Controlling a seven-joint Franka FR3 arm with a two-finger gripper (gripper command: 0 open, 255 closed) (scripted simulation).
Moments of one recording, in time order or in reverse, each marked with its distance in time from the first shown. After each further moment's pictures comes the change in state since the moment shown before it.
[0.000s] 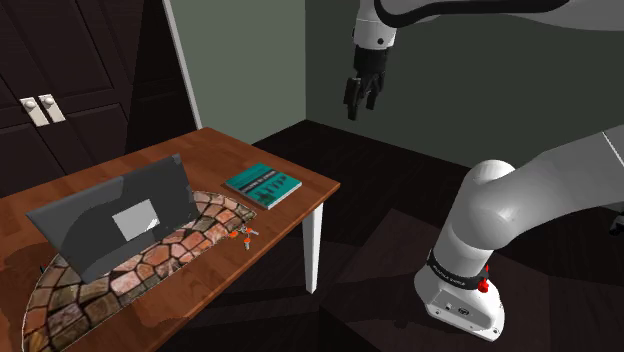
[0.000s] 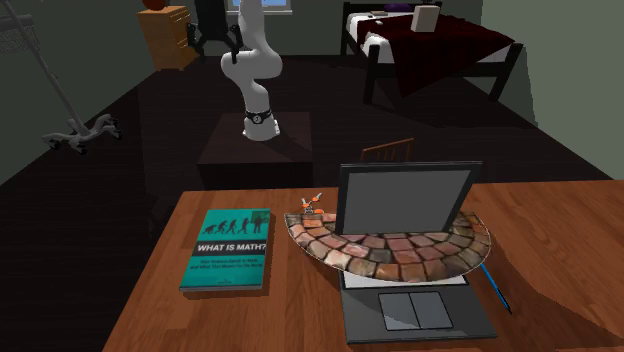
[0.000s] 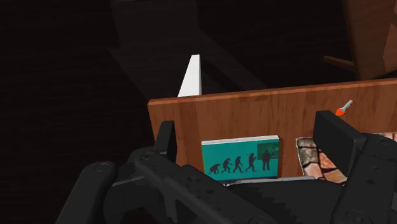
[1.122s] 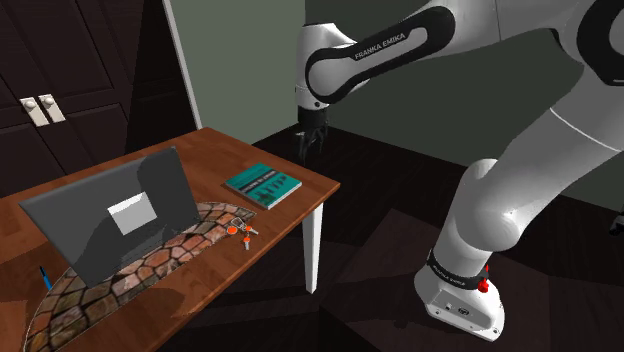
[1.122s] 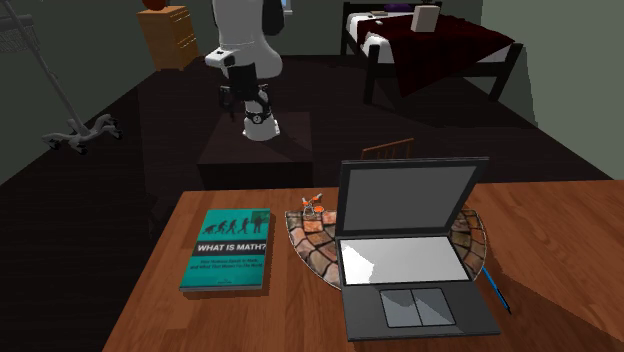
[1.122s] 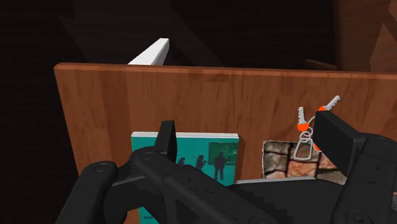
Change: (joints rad) arm 0.101 0.379 0.068 -0.066 0.076 0.433 0.013
